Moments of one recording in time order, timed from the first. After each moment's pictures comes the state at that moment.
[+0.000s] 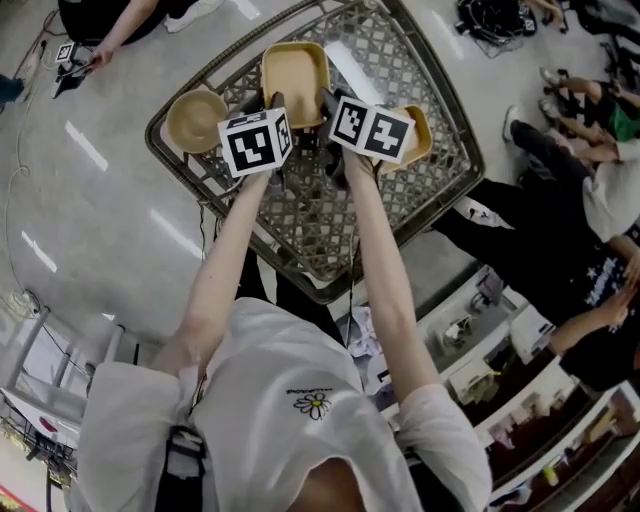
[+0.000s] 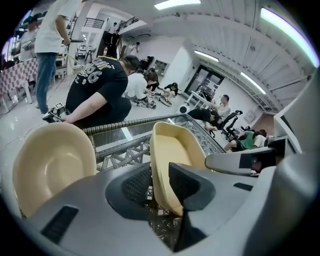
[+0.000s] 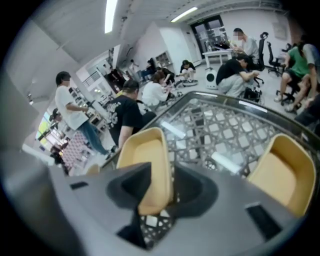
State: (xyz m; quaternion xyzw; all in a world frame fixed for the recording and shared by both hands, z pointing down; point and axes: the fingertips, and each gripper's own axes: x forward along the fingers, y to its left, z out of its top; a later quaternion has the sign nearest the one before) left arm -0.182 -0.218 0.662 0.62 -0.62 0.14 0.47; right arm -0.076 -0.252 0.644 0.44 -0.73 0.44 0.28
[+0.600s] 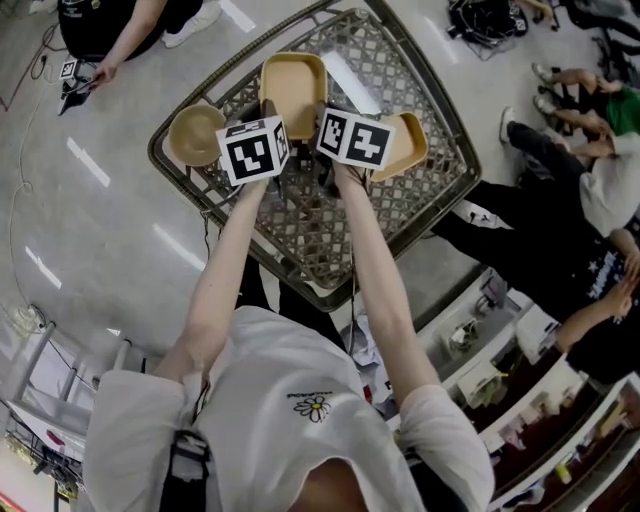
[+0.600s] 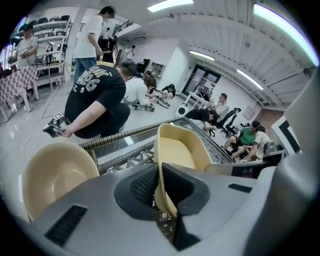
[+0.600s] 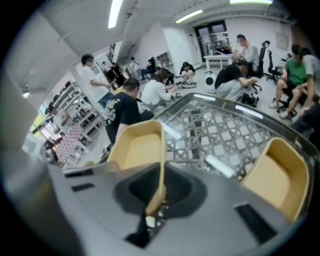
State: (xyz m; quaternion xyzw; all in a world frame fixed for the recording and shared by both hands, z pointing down) left arm -0.193 -0.227 0.648 0.63 -0.62 0.16 0.44; right arm -0.081 -0.248 0.648 0.46 -0.72 0.41 0.30
